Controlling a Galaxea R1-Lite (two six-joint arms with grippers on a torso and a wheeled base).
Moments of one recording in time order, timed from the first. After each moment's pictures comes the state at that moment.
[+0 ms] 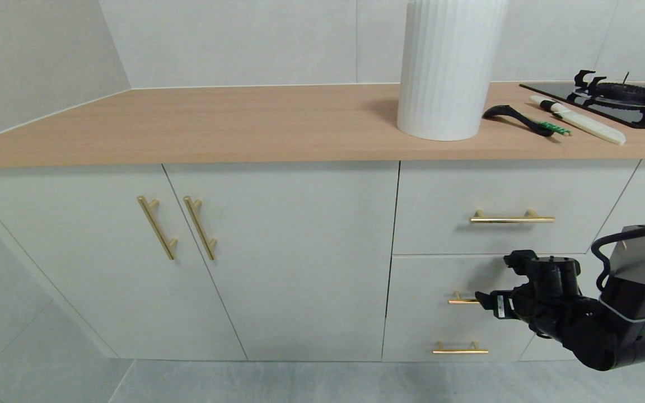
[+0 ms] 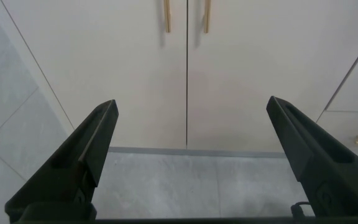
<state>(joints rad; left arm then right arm) 0.01 0.00 0.00 0.00 0.03 0.00 0.13 2.28 -0.63 -1.10 -0.15 0.03</state>
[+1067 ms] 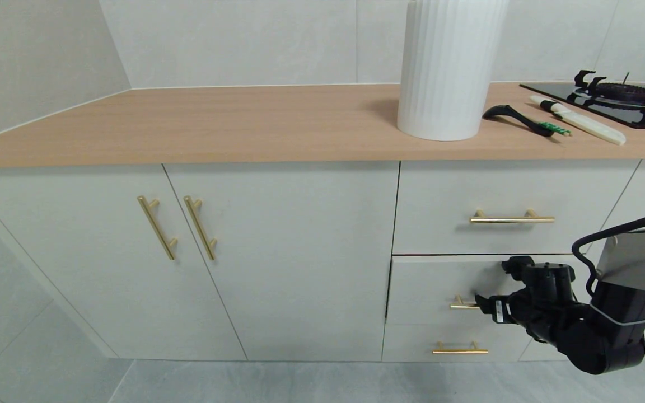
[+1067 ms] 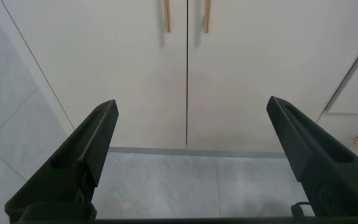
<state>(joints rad) 0.01 0.00 0.00 0.00 0.03 0.00 0.11 2.34 -0.64 -1.13 -0.17 0.03</state>
